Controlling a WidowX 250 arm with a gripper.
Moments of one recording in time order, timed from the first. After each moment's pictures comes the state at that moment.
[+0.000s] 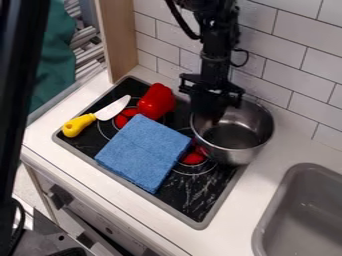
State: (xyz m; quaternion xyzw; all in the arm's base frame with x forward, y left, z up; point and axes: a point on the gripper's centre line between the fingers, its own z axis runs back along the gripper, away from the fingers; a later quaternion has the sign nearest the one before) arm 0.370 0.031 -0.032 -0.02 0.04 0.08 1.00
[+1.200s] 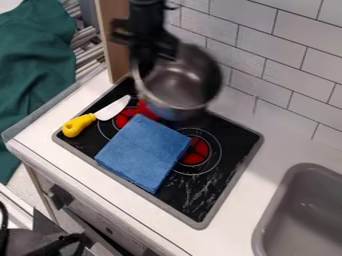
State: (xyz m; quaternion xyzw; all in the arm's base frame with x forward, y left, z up) arm 0.298 0.125 0.063 0.03 -0.03 0.12 0.99
